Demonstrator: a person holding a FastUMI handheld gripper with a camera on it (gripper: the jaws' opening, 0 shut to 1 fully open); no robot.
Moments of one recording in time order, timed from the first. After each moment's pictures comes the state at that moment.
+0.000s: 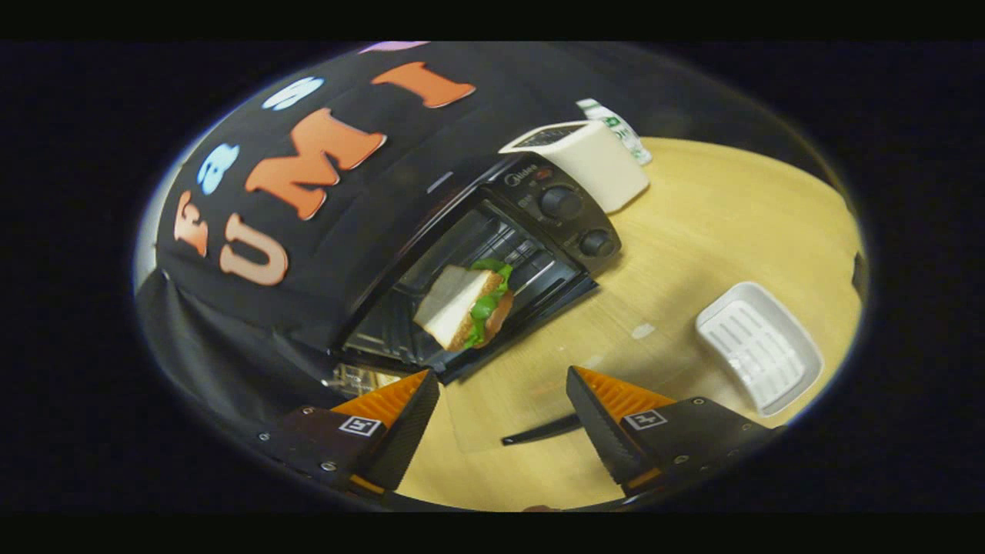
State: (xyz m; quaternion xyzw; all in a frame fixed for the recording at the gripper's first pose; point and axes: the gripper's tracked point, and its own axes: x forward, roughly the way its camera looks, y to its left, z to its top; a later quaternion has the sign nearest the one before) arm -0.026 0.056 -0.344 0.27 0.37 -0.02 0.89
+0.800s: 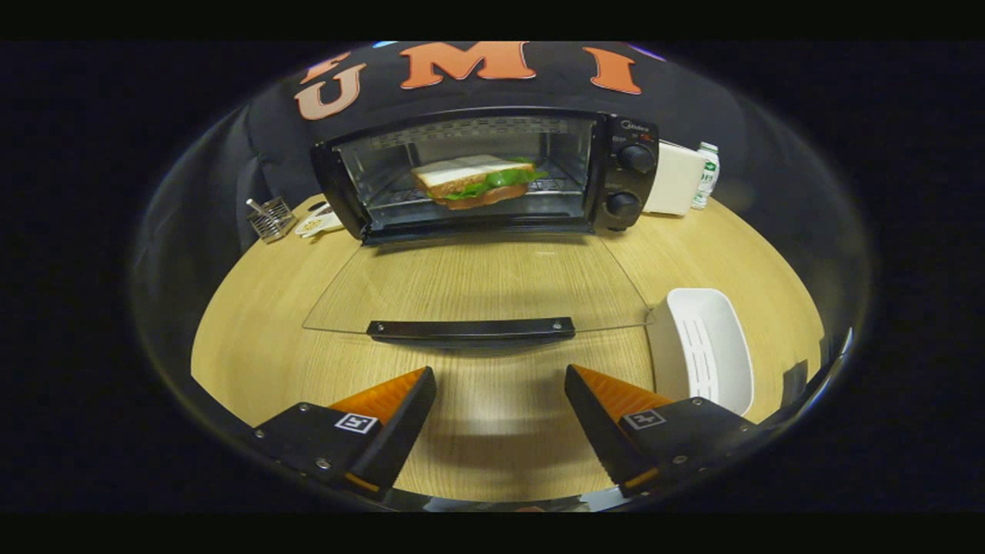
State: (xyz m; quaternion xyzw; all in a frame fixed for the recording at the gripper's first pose) arm -0.087 0.052 -0.435 -0.05 0.44 0.02 0.90
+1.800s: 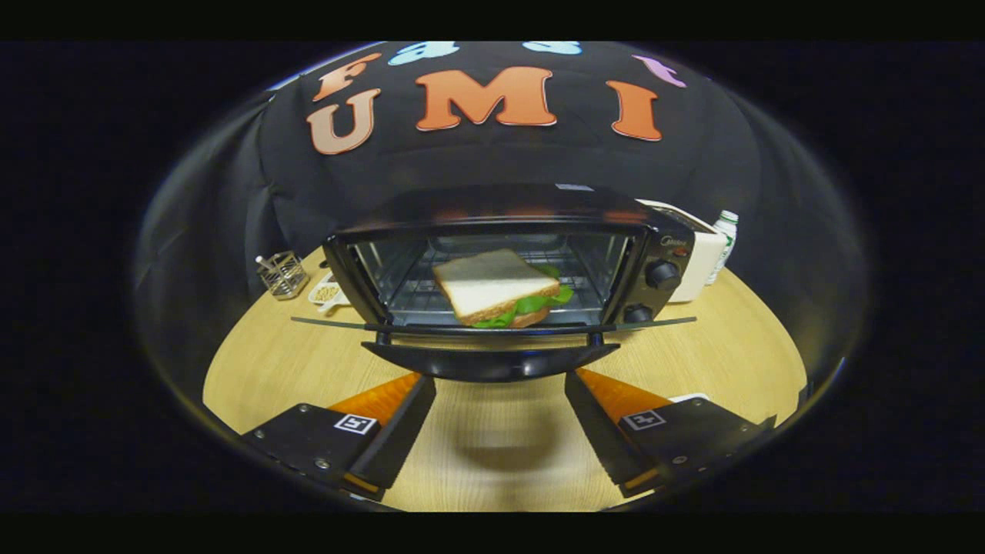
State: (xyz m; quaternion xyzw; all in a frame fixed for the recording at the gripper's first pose) arm 0.012 0.084 -0.342 -0.04 0.33 0.03 0.94
